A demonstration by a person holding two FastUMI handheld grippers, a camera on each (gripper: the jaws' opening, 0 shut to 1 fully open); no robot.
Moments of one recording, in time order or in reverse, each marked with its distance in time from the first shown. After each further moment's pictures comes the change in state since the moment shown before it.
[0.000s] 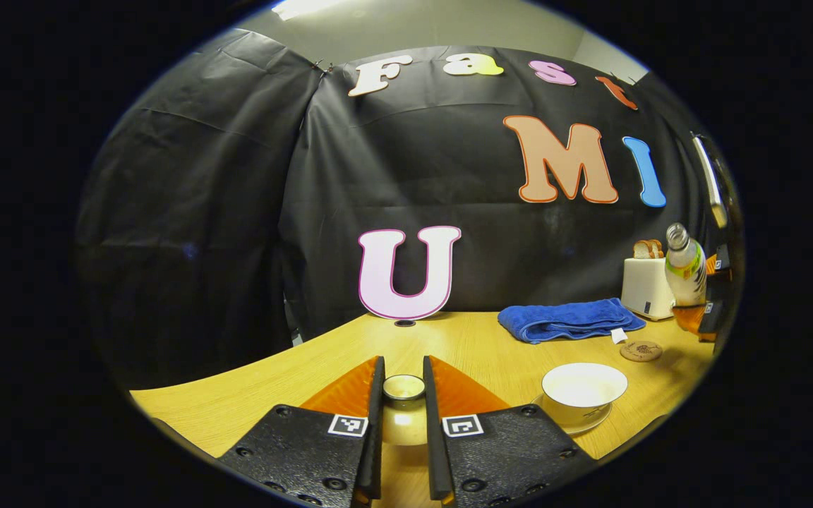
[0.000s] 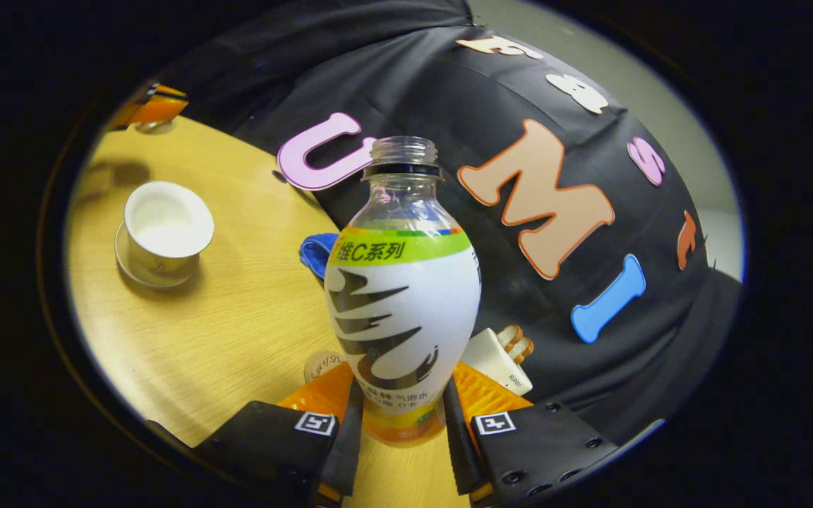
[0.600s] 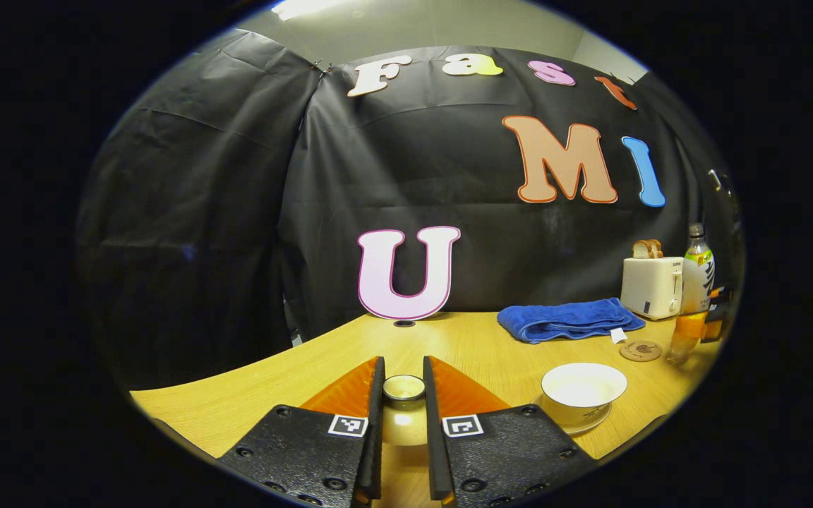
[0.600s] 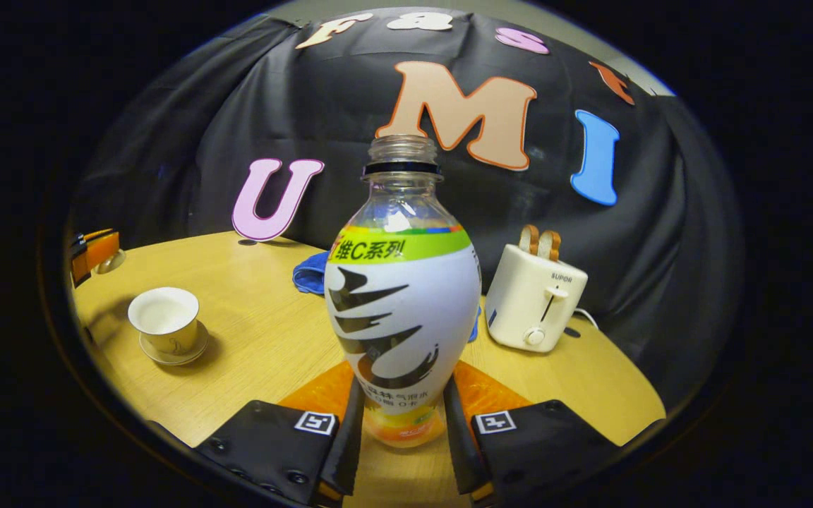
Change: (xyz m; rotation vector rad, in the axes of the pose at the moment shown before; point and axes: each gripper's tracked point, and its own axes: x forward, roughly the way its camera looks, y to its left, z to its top) left arm 0.000 -0.001 0.001 0.004 -0.002 -0.002; right arm -0.008 -0.007 -0.041 0.652 0.073 0.055
